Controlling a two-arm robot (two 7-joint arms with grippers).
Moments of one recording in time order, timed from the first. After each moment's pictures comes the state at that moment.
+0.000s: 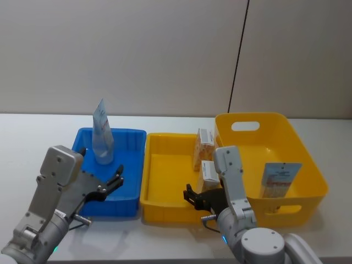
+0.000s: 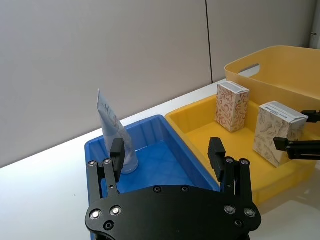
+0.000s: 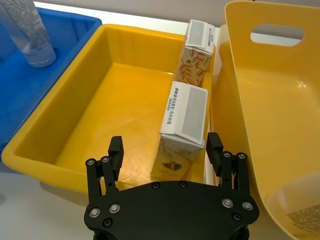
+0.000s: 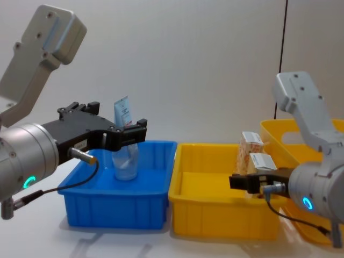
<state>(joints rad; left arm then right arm) -0.24 0.38 0.45 -1.63 -0.20 0.01 -0.01 0.28 0.05 -0.36 -1.41 0.09 0.39 -0.15</state>
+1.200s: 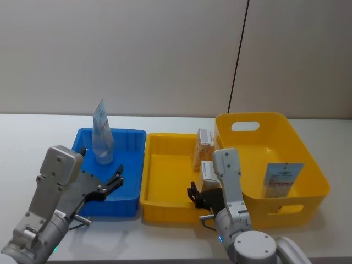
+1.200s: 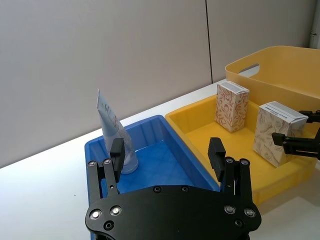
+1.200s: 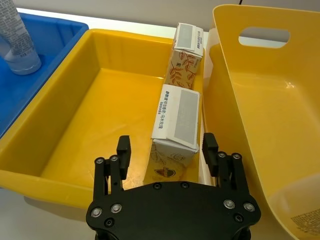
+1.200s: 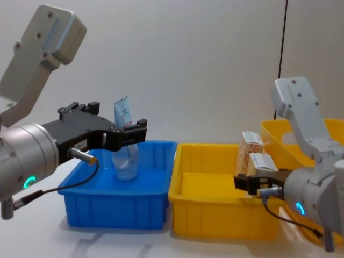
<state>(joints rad) -0.24 0.38 0.45 -1.63 -0.20 0.01 -0.01 0.29 0.02 -0.34 -1.34 0.05 0.32 -0.20</state>
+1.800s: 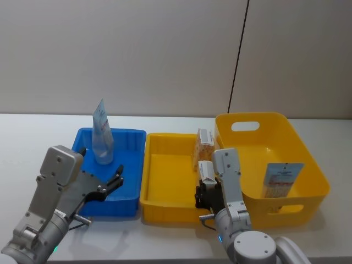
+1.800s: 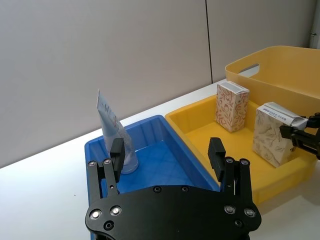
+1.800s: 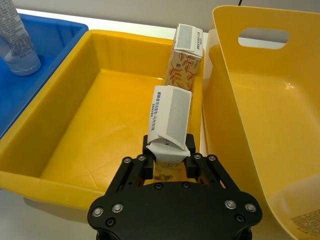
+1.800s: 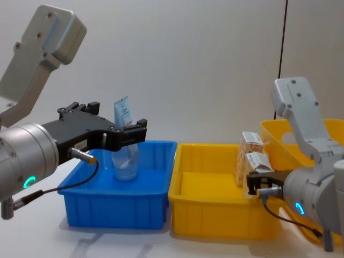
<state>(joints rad) -0.24 0.38 0.45 -1.63 -0.20 0.01 -0.01 0.29 0.01 -0.34 -1.34 0.05 0.32 -0.20</state>
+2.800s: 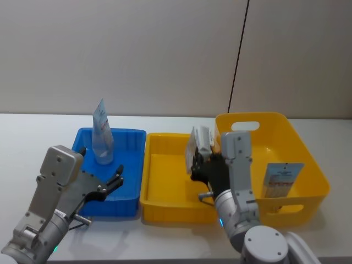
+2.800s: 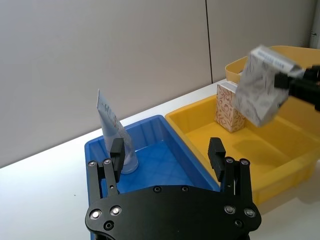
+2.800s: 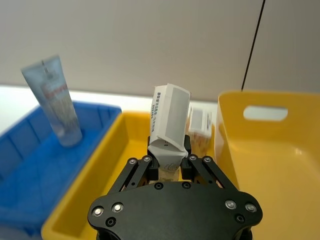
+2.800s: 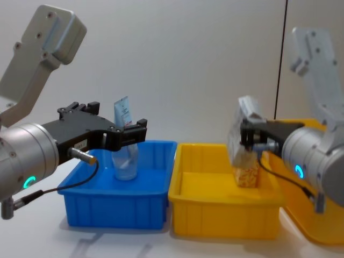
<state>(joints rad) -0.24 0.38 0.45 -1.63 -0.20 0.01 -0.01 0.28 0.02 -0.33 -1.39 0.07 0.10 -0.13</state>
